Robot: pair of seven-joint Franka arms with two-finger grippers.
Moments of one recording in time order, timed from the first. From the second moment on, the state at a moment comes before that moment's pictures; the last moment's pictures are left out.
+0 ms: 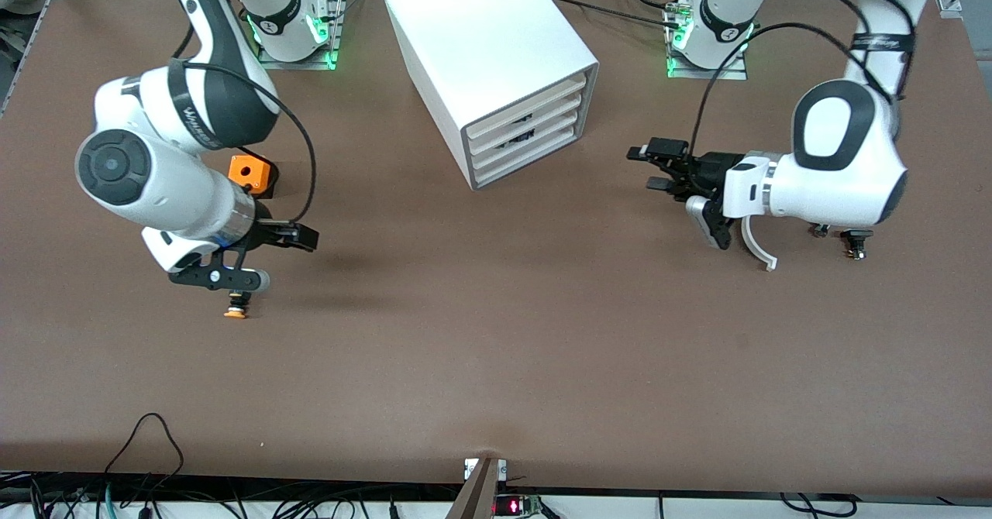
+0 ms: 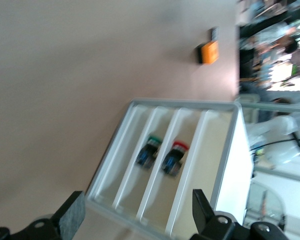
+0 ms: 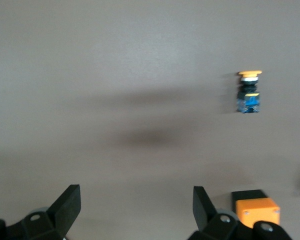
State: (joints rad) left arm -0.02 0.25 -0.15 -1.95 -0.94 1.72 0.63; right arm 0.23 0.42 0.08 -1.45 0.01 1.80 0.43
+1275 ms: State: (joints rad) left arm -0.02 0.43 -0.35 -2.31 -1.28 1.81 1.01; right arm 0.43 0.58 0.08 -1.19 0.09 1.78 1.02
